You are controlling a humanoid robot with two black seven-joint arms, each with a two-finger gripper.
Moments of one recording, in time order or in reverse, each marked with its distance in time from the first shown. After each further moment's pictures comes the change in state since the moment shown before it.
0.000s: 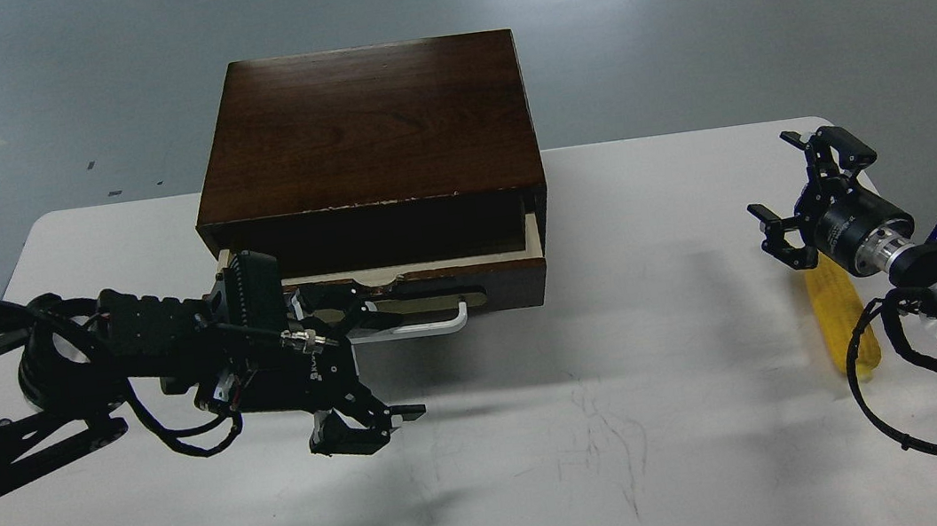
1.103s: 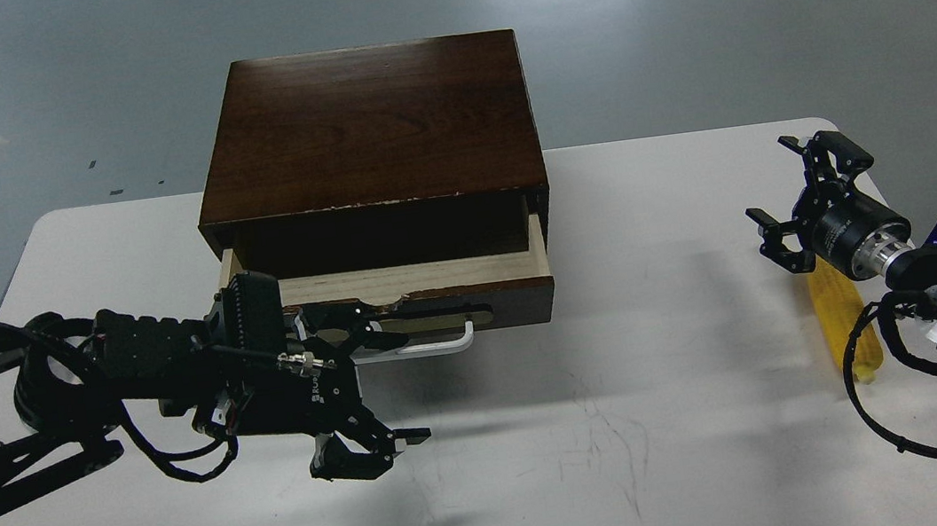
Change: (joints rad) left arm 0.021 0.008 0.000 -0.057 0.000 0.000 0.000; right arm -0.001 0.008 0.000 -0.016 0.000 0.000 0.000
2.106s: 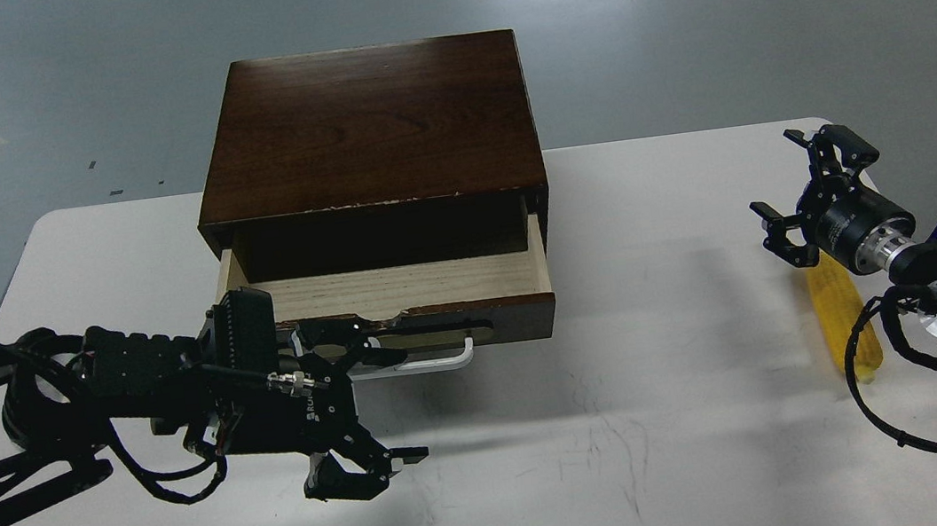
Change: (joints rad) left arm 0.024 0.035 -0.002 -0.048 0.000 0.000 0.000; right arm 0.008 0.000 0.012 -0.012 0.000 0.002 -0.001
